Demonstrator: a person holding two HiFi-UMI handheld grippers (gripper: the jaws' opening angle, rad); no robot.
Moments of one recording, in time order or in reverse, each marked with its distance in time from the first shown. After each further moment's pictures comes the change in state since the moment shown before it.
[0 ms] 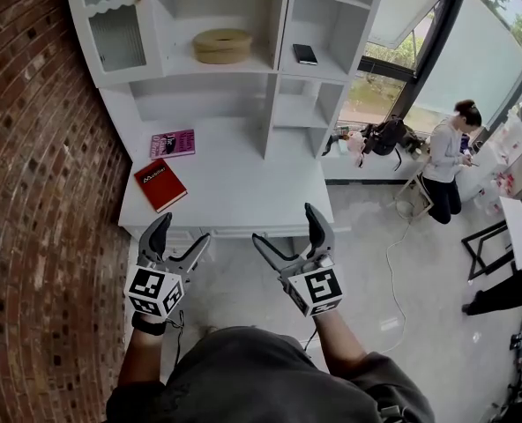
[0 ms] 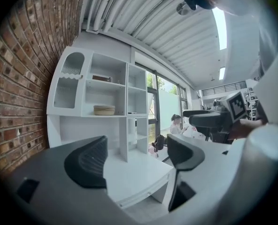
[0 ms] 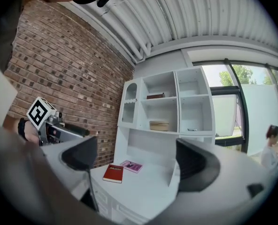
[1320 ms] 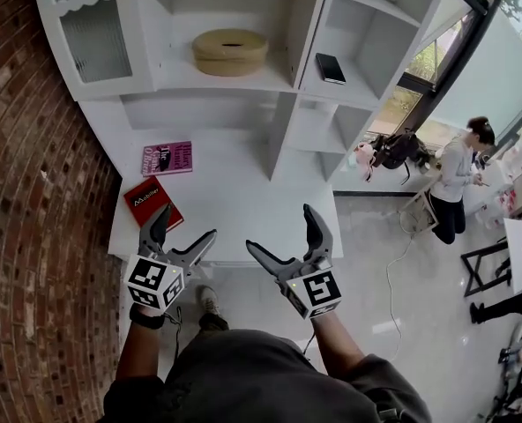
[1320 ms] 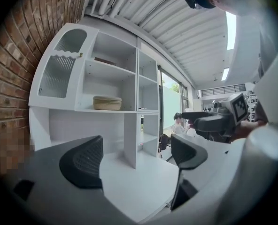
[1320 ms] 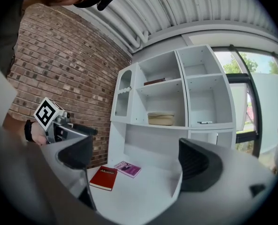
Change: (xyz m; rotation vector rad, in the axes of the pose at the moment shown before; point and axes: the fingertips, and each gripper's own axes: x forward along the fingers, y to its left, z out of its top) left arm 0.161 0.116 -0.009 -0.034 0.036 -0.041; right arm 0.174 -0.065 -0.038 0.022 0.040 0.050
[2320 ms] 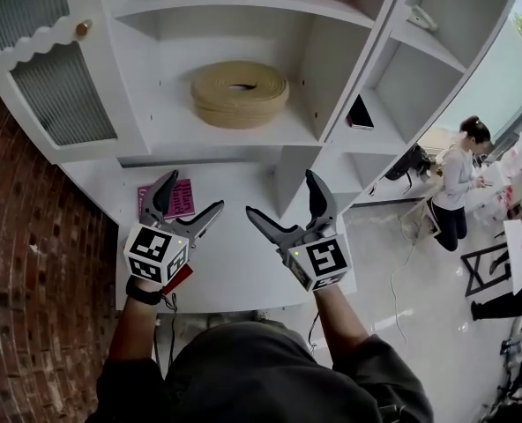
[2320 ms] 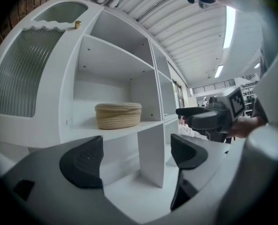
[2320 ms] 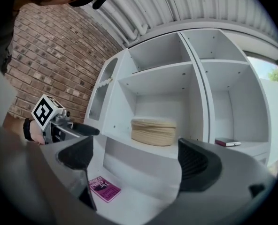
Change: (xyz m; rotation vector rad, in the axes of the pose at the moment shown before) left arm 0.180 0.156 0.088 0.108 -0.033 -0.099; right arm 0.221 -0.105 0.056 -0.061 -0.046 -0.072
